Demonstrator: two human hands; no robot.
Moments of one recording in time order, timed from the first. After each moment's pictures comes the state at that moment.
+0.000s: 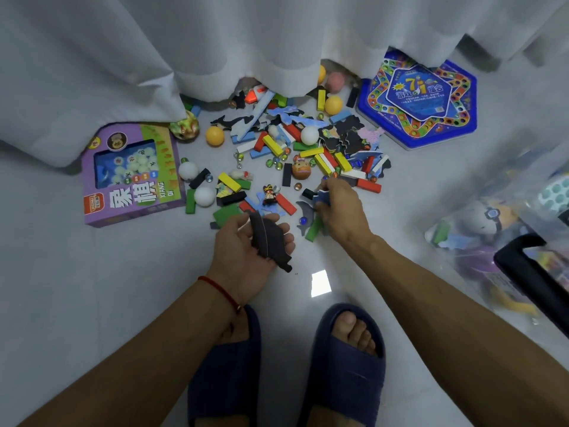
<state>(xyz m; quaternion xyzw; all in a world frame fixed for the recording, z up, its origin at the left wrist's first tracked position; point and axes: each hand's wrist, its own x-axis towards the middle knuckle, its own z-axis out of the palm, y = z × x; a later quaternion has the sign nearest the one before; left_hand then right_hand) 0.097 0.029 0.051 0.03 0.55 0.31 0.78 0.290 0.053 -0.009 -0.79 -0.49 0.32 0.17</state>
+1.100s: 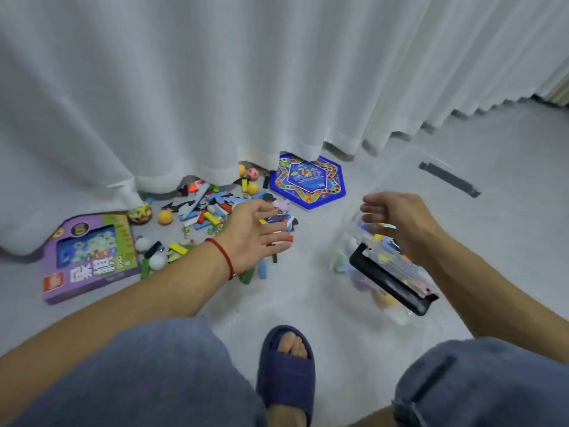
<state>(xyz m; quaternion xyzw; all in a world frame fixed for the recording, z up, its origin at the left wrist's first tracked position) 0.197 0.025 0.185 0.28 0.42 0.18 0.84 0.425 -0.100 0.235 -0.76 -0.18 0.37 0.50</state>
